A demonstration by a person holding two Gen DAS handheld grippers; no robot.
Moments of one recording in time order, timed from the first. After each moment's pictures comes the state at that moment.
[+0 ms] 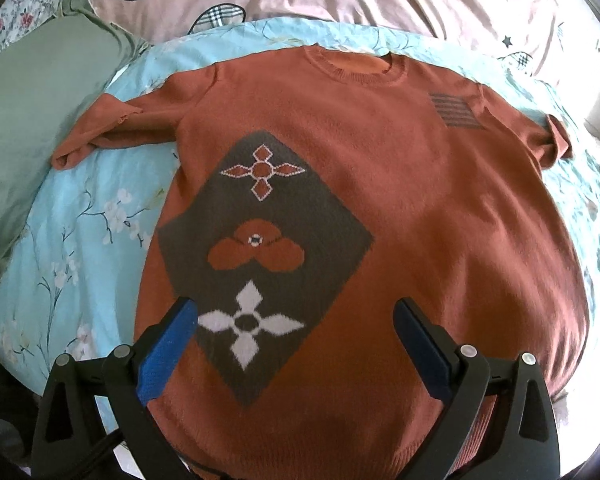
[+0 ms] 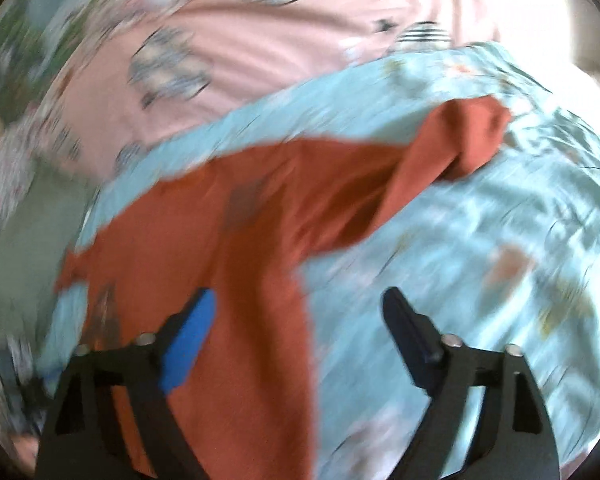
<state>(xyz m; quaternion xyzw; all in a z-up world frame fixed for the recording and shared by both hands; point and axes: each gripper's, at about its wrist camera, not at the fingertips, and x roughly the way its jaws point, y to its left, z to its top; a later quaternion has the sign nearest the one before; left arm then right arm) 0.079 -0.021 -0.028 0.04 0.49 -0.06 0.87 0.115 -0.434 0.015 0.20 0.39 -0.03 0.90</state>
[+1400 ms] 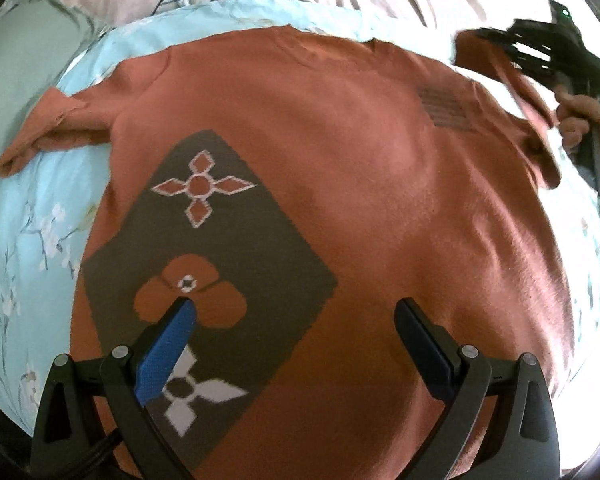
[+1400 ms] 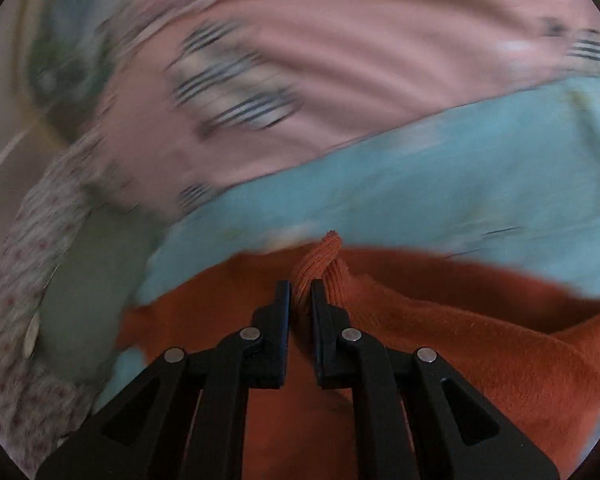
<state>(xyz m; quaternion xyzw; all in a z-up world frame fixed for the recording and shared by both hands) 0.125 -0.045 -0.047 -0.01 0.52 -0.10 0.85 0.343 -0.339 0.023 0.24 0.37 0.19 0.88</state>
